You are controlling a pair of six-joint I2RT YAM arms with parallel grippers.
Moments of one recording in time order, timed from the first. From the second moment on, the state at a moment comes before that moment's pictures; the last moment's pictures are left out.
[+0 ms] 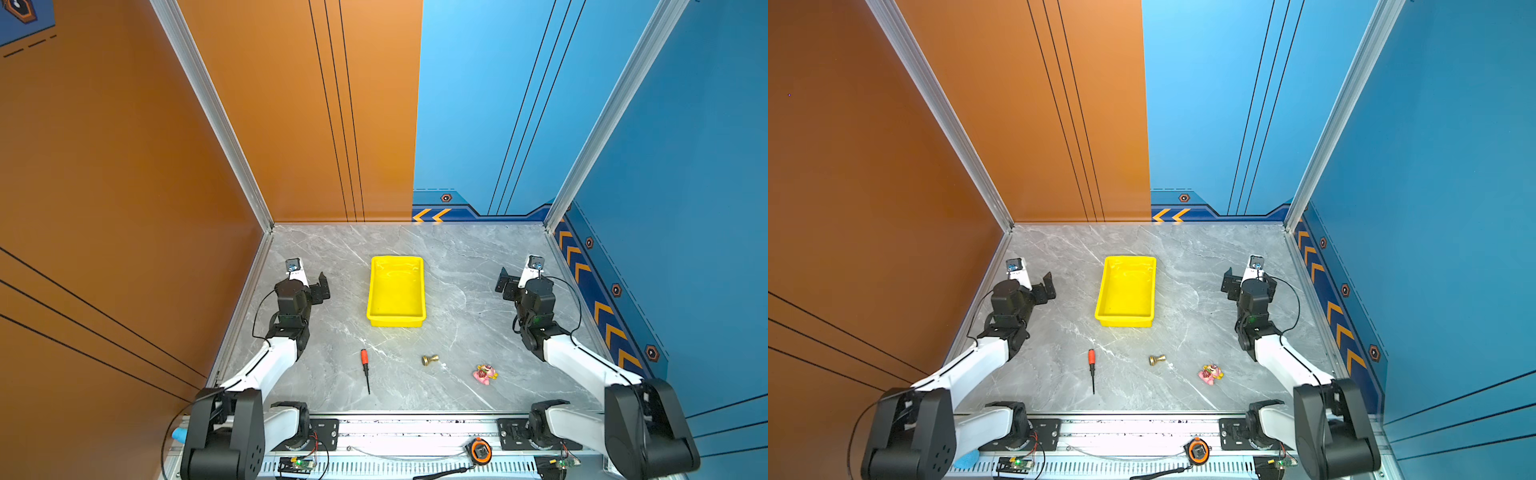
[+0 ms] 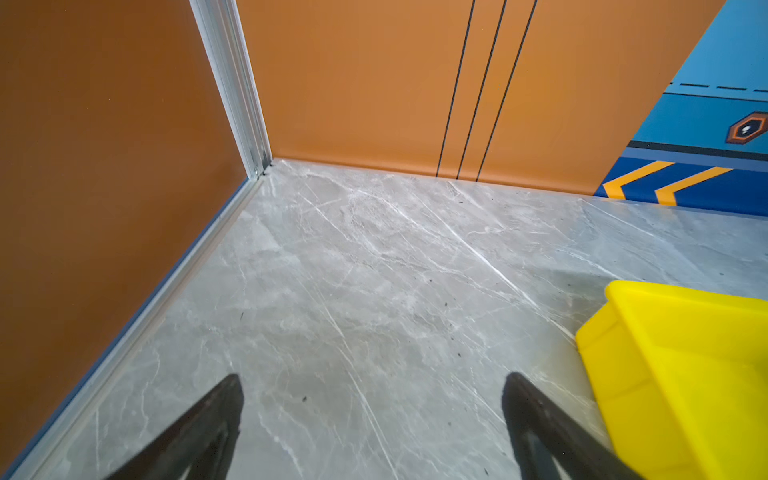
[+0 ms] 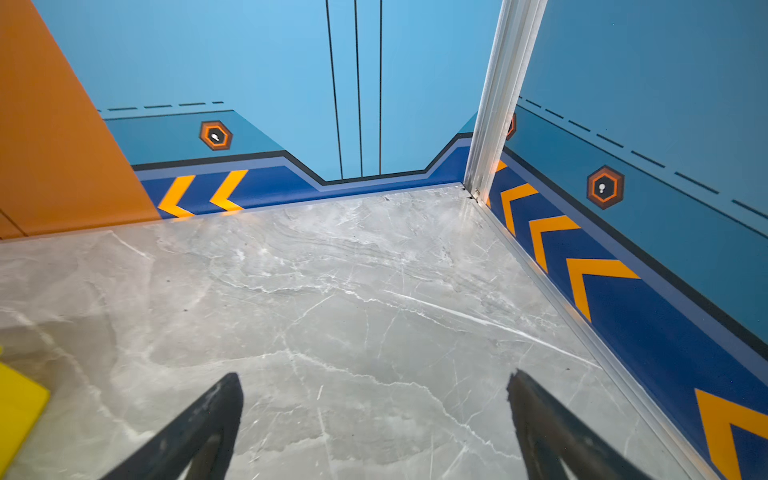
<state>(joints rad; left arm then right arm) -0.03 1.12 0.50 0.28 -0.17 -0.17 0.18 1.12 0.50 0.37 0.36 0.14</state>
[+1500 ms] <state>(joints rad) -0.76 1.18 0.84 -0.97 -0.28 -1.00 0.95 0.82 0.73 -0.44 -0.28 -0.06</state>
